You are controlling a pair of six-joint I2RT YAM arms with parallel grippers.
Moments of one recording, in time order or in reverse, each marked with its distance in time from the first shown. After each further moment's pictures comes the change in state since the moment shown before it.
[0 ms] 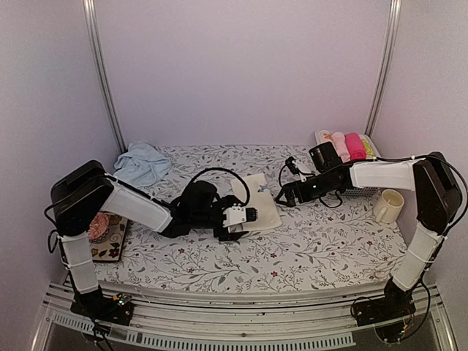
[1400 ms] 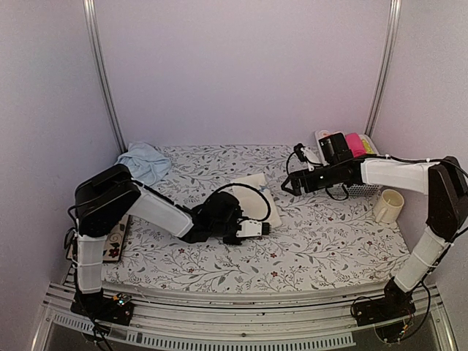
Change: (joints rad) left arm -0.087 0.187 0.151 -0.096 -0.225 0.142; right arm -0.030 -0.083 -0.001 0.016 0.045 0.000
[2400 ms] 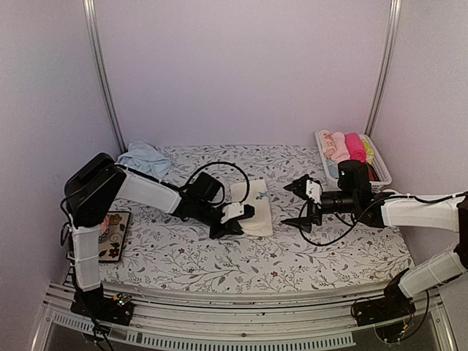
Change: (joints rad) left arm 0.184 -0.046 0.076 -0.367 0.520 -0.257; right arm 0.100 -0.340 -0.470 0.506 -0.348 -0.740
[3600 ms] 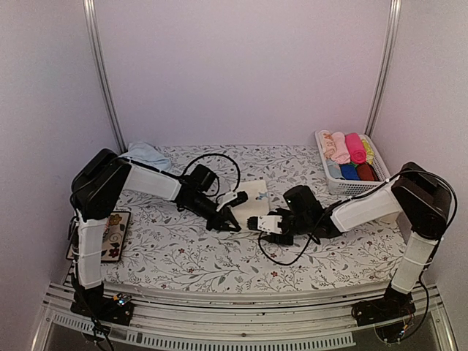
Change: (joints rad) left arm 0.116 0.093 0.156 -0.206 0.307 -0.175; right arm 0.255 0.454 0.150 -0.015 0.468 -0.170
